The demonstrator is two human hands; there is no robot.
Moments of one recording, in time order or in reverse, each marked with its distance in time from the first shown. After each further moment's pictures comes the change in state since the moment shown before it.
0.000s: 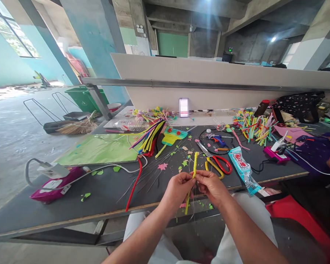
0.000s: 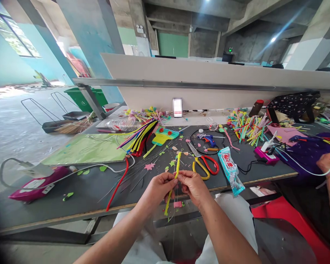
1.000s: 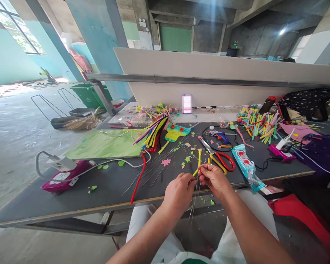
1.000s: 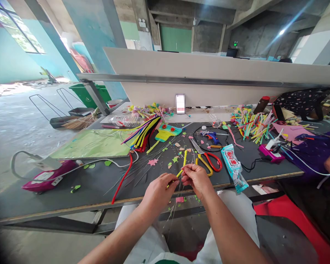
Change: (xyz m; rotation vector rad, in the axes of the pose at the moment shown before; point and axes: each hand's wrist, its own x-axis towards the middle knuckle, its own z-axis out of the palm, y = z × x) left_hand -0.019 -0.007 -0.008 0.863 0.169 0.331; right_hand 0.009 0.001 -0.005 -0.041 0.074 -0.051
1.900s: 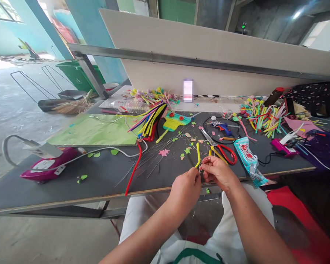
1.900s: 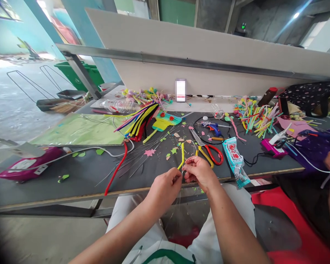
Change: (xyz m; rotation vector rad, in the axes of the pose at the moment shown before) left_hand 0.001 0.010 0.023 -0.093 -0.041 -0.098; right_hand -0.001 -0.009 -0.010 -0.187 -0.049 0.111
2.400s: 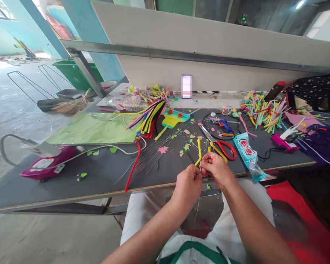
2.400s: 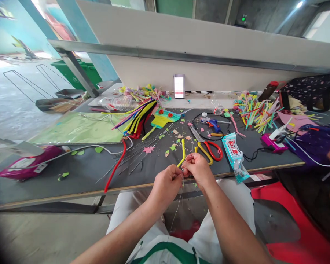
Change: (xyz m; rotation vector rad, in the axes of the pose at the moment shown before) left_hand -0.002 0.004 0.014 -0.277 0.083 -0.149; right_hand -0.001 0.008 0.009 -0.004 0.124 -0.127
